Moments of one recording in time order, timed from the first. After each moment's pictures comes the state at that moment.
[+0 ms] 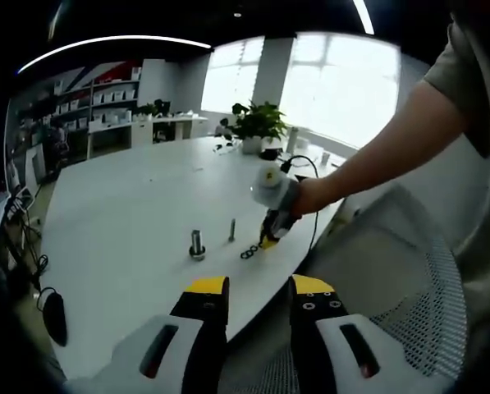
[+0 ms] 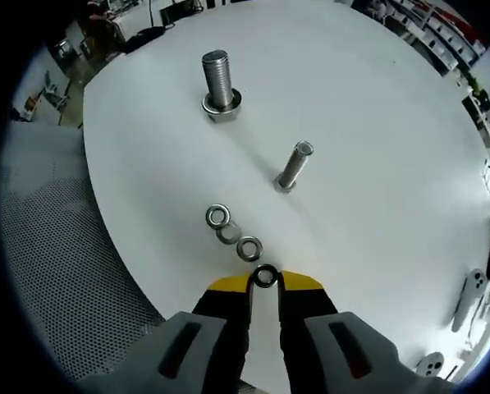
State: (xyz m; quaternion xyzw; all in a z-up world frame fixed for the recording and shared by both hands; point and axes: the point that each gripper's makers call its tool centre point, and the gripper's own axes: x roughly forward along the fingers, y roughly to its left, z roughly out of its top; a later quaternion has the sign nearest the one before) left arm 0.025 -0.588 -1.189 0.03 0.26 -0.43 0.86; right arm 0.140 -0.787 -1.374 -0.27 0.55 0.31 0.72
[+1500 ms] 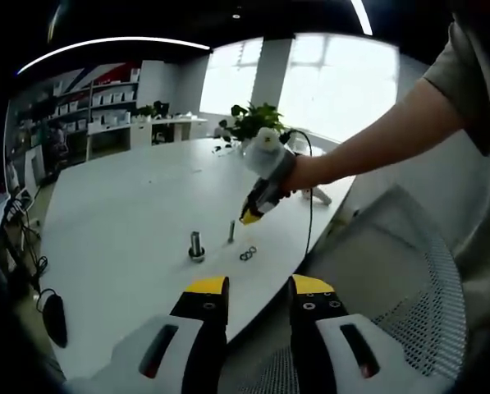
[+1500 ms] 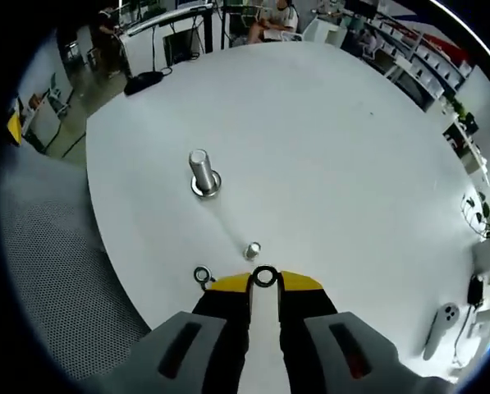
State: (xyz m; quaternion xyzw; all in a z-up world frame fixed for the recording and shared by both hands) left arm 0.025 -0.589 -1.188 0.03 0.26 -0.43 0.86; right arm 0.192 -0.760 -1.309 -0.28 0.46 0.32 0.78
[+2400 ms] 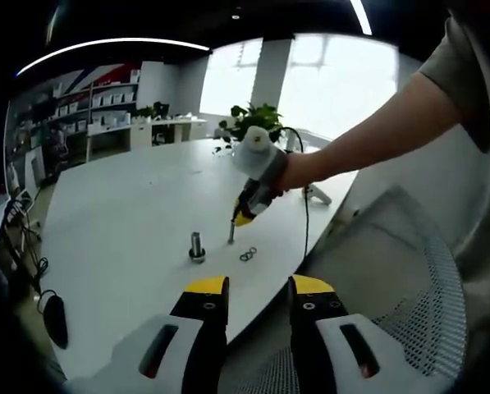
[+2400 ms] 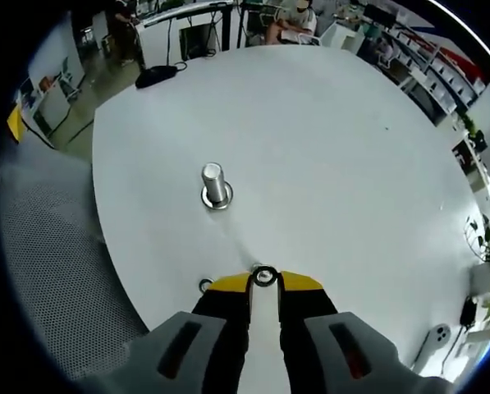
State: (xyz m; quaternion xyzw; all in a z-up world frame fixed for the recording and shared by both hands) left arm 0.025 -0.588 -1.188 0.03 0.26 -0.43 0.86; right arm 0.198 -0.742 -1.313 -0.30 0.46 0.35 0.76
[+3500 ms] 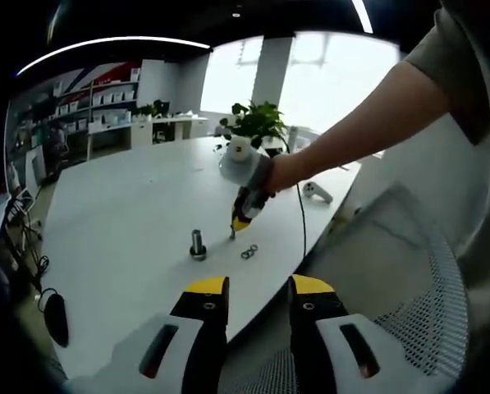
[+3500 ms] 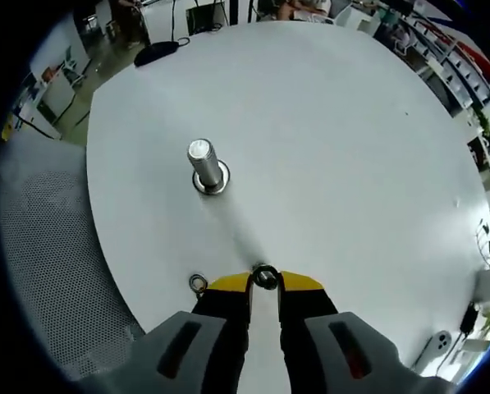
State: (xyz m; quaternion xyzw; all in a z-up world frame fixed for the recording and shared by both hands) left arm 0.025 -0.587 -1.191 0.03 0.27 -0.43 0.86; right arm 0.204 -0.745 -1.346 -0.31 0.51 0.36 0.72
